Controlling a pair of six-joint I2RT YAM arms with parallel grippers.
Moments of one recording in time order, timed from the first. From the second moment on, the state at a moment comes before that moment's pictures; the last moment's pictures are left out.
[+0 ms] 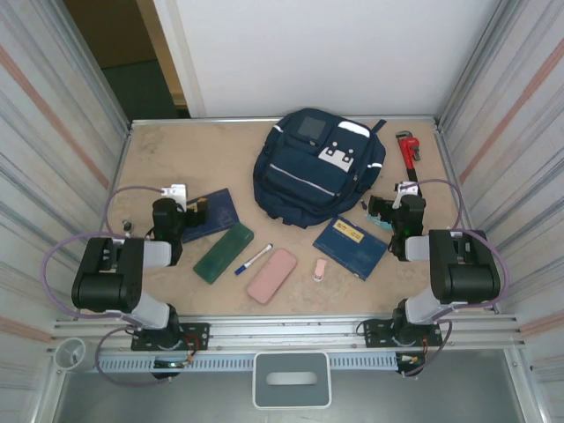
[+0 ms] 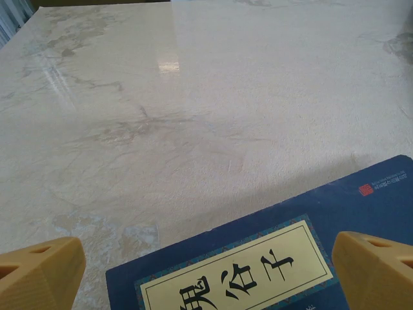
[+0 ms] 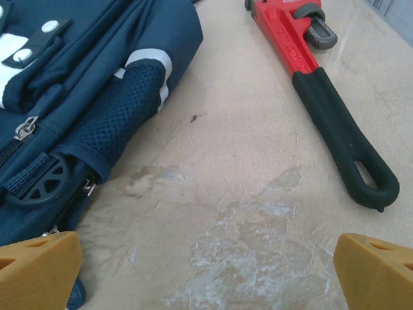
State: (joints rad) left arm -0.04 1.51 0.38 0.70 -0.07 0.03; right arm -0.02 1.54 0.38 0.71 0.07 0.10
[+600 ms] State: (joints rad) left arm -0.04 1.51 0.38 0.70 -0.07 0.03; right arm -0.02 1.54 0.38 0.71 0.07 0.10
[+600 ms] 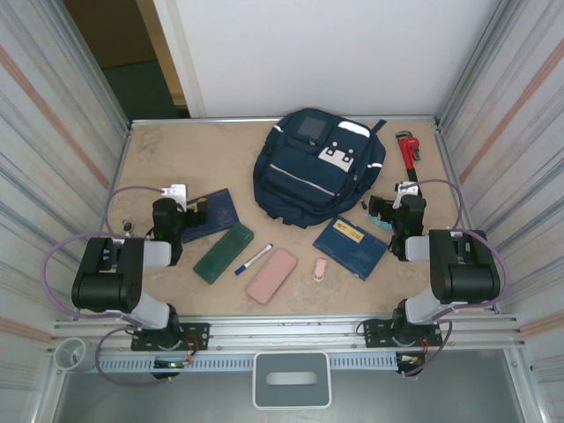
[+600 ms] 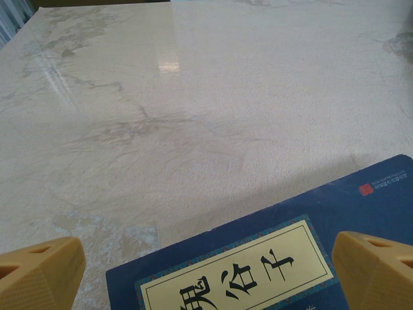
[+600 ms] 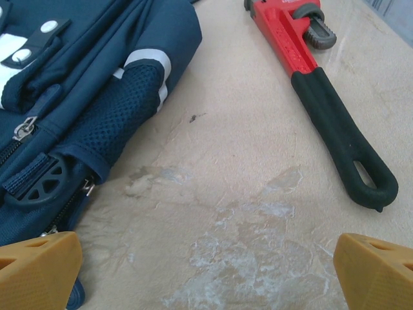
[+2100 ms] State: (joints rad) left arm -0.49 1.41 0.88 -0.09 0.02 -0.45; right arm -0.08 1.51 1.01 -0.23 -0.20 0.48
